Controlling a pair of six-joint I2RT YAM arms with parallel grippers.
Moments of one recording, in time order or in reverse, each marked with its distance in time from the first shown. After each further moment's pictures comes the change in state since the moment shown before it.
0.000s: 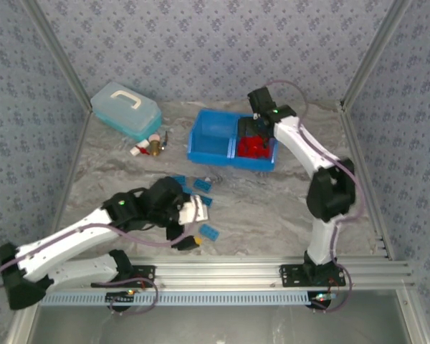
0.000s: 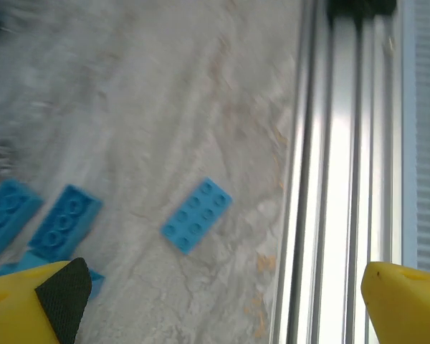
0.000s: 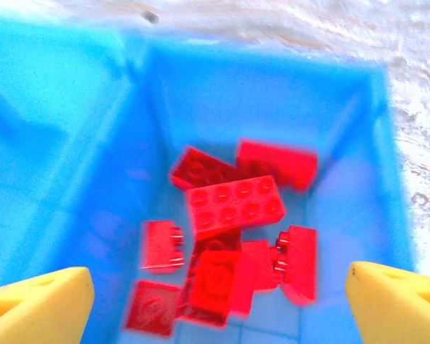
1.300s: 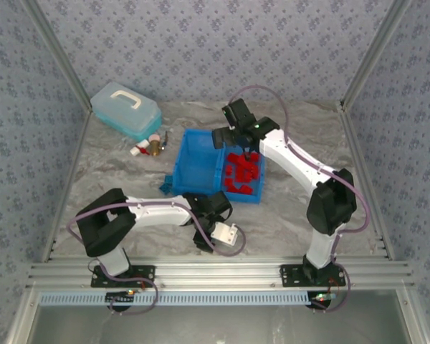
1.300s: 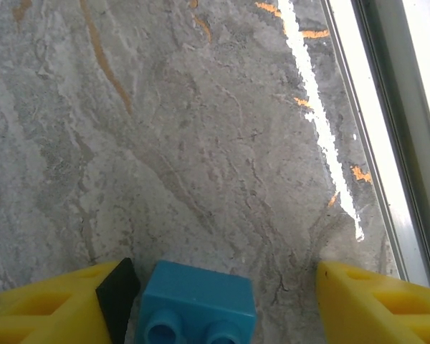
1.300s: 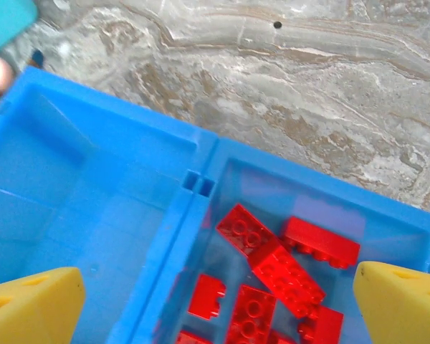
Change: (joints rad) left arm -0.069 0.641 0.007 0.291 -0.047 0.399; right arm 0.188 0.003 -0.006 0.038 0.047 0.003
